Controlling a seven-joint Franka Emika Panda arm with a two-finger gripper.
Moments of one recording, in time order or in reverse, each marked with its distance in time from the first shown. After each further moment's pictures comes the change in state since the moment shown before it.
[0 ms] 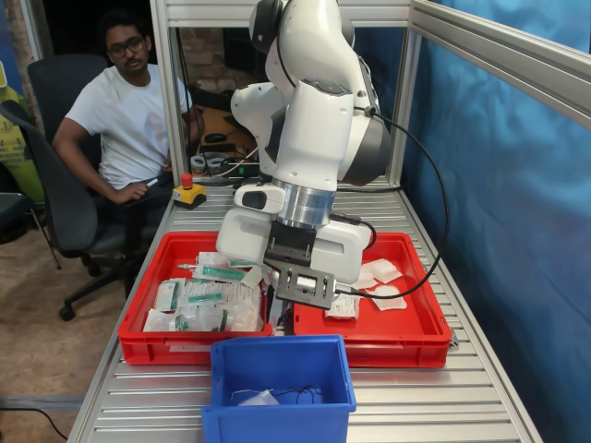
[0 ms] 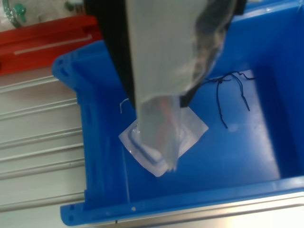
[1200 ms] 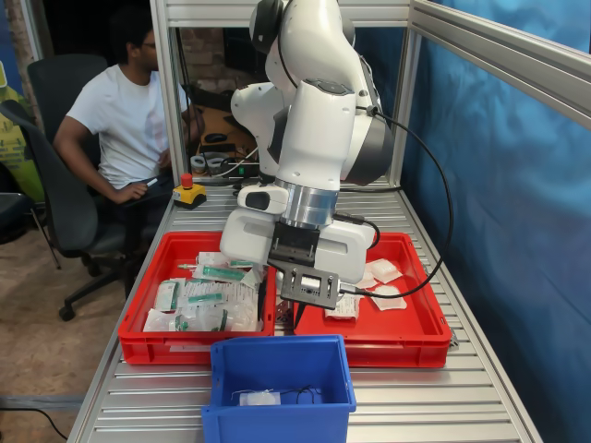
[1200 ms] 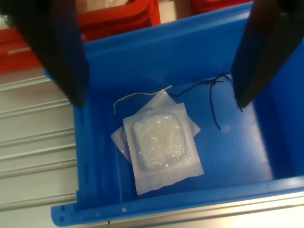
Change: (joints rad) arm 0.000 0.000 0.007 0.001 0.006 0.000 0.000
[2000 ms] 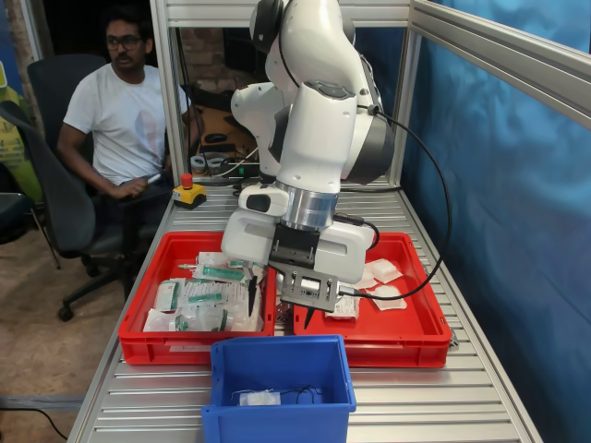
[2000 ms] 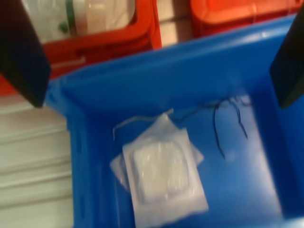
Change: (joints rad) arm 0.005 -0.012 0.001 -0.014 0.000 -0.061 0.000
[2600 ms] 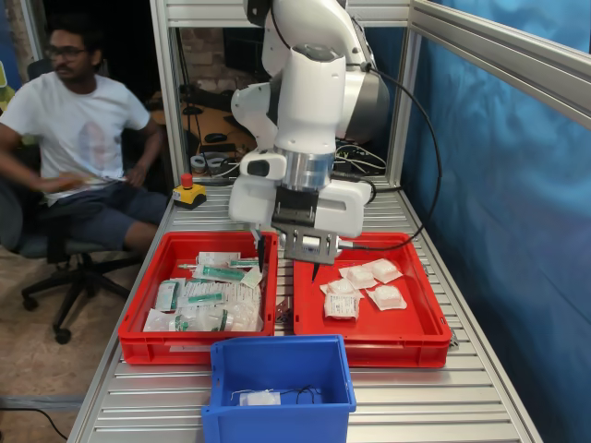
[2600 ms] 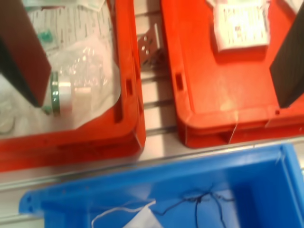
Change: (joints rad) arm 0.013 -0.230 0.038 -0.230 0.000 -0.068 0.000
